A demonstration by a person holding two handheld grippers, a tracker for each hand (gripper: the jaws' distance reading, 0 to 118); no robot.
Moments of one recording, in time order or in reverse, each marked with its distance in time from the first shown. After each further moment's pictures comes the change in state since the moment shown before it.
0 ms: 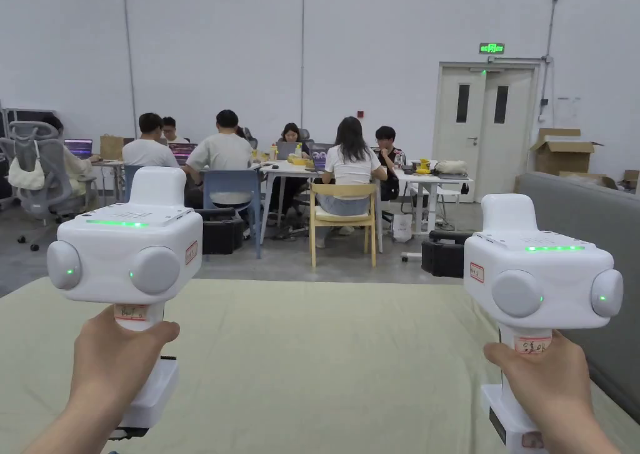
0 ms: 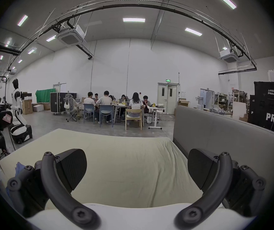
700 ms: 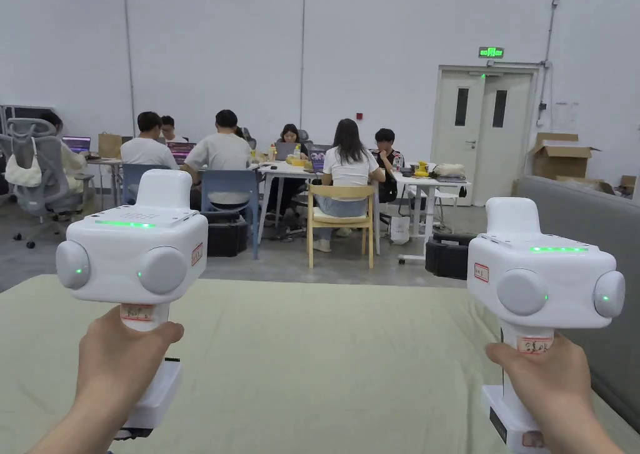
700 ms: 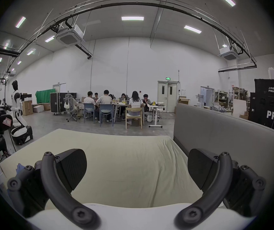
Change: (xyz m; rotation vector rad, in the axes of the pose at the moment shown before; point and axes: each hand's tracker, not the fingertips) left arm 0.003 -0.004 -0.006 -0.015 -0.001 0.007; right arm 0.007 0.001 -0.009 -0.015 0.003 -0.016
